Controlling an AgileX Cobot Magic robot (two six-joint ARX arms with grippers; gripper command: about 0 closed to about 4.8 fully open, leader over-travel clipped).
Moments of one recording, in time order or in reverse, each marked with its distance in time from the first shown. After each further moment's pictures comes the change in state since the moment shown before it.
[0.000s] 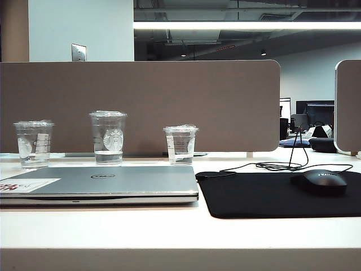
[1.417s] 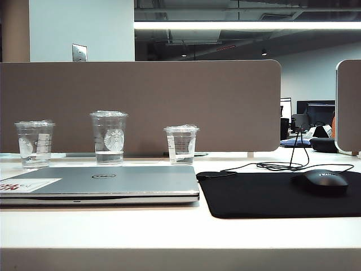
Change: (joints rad) left arm 0.000 0.524 0.686 -0.218 0.147 -0.019; right arm 0.024 0.457 0.829 -0.388 -0.193 0.043
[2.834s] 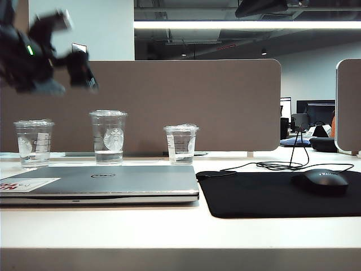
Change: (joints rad) left arm -0.101 1.020 0.158 0.711 0.091 -0.051; right arm 0.200 1.011 0.531 0.264 -0.296 -0.021
